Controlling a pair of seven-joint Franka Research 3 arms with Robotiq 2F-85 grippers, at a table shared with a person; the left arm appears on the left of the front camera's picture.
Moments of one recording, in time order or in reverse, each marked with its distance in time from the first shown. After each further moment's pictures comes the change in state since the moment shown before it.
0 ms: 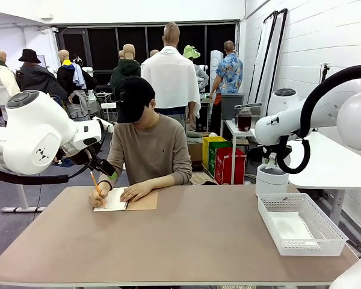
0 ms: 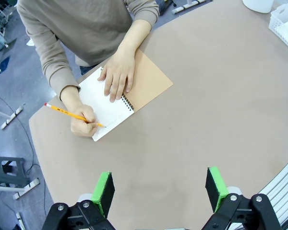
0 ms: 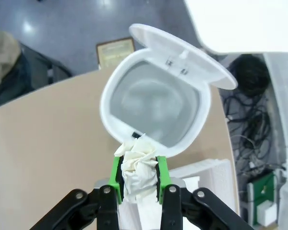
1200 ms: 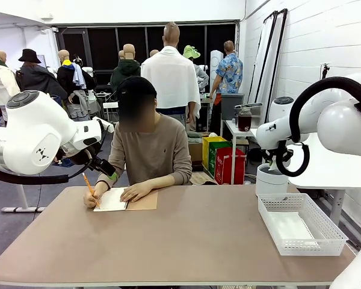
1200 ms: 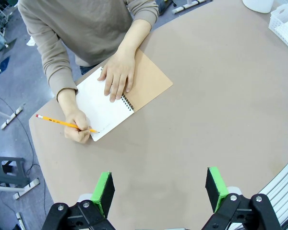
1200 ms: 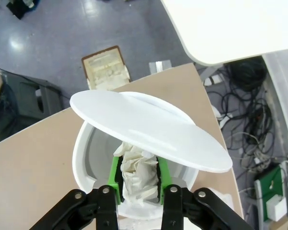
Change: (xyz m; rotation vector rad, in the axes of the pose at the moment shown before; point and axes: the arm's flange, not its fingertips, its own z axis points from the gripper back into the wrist) left arm 0.000 0.000 0.000 0.000 0.000 0.000; right arm 0.041 -0.012 -0.058 -0.035 0.000 -0.100
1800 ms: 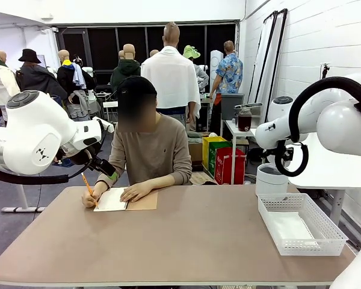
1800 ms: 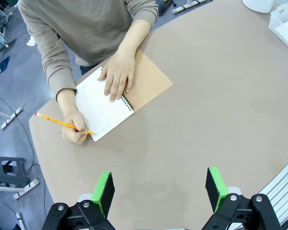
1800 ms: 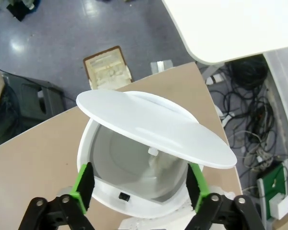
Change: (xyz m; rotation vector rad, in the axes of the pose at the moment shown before) left arm 0.000 0.000 0.000 0.000 0.000 0.000; right arm 0.000 0.003 0.001 0.004 -0.001 -0.015
